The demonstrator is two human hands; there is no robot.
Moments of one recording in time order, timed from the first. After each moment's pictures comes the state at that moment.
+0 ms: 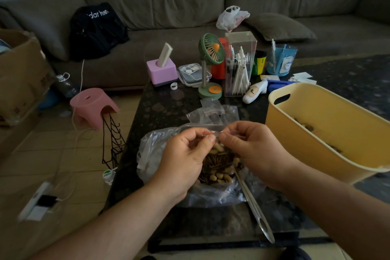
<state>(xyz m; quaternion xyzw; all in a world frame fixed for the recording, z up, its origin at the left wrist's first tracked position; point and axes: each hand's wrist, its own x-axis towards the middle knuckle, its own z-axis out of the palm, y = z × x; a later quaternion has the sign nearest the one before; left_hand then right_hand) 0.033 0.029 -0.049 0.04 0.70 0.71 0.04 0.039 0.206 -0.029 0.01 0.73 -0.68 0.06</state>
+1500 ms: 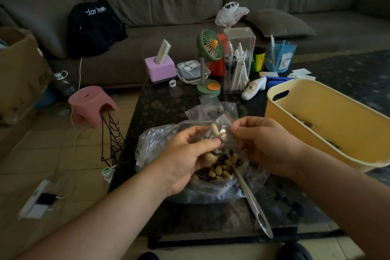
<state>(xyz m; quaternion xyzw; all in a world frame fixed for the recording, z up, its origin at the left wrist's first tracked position) 0.024 0.027 -0.041 -0.04 0.59 0.77 0.23 0.028 0.226 -0.023 0.12 0.66 -0.73 0.15</state>
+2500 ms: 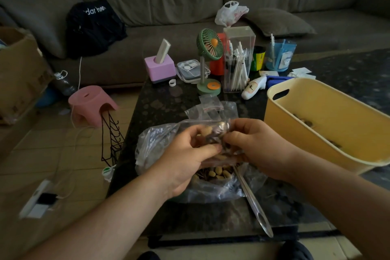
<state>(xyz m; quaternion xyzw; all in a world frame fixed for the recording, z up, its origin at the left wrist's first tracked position) 0.025 0.027 -0.049 -0.02 0.66 0.72 0.21 0.032 0.214 -0.027 0.02 0.72 -0.67 0.15</state>
